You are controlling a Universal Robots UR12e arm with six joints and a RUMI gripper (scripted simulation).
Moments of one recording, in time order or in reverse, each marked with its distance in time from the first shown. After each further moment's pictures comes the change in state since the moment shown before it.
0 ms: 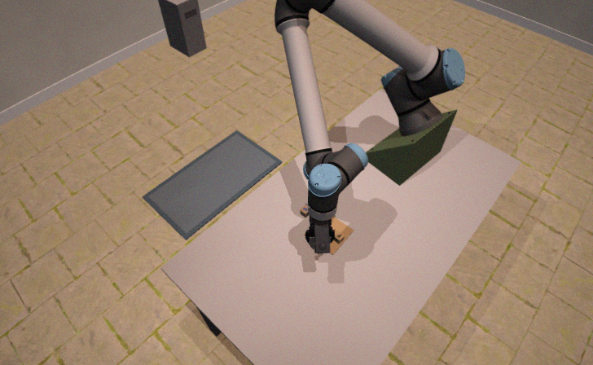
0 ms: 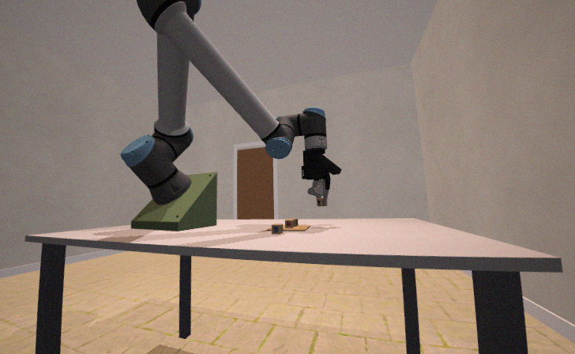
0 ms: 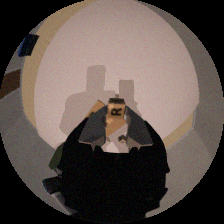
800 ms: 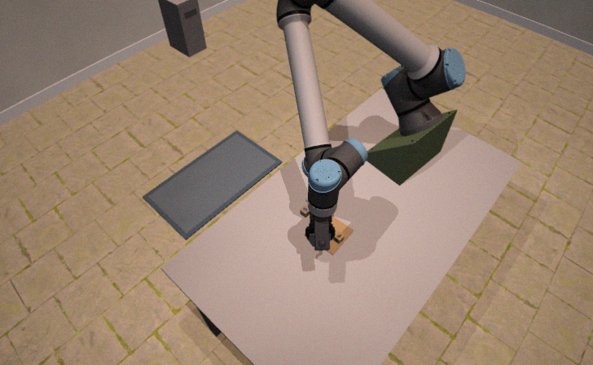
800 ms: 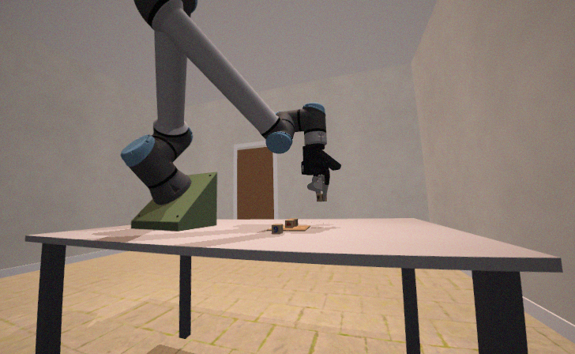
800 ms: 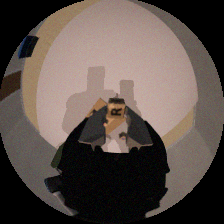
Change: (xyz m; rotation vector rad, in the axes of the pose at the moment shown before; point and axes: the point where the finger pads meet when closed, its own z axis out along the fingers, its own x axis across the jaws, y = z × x) arm 0.000 0.001 -0.018 -0.002 -0.002 0.018
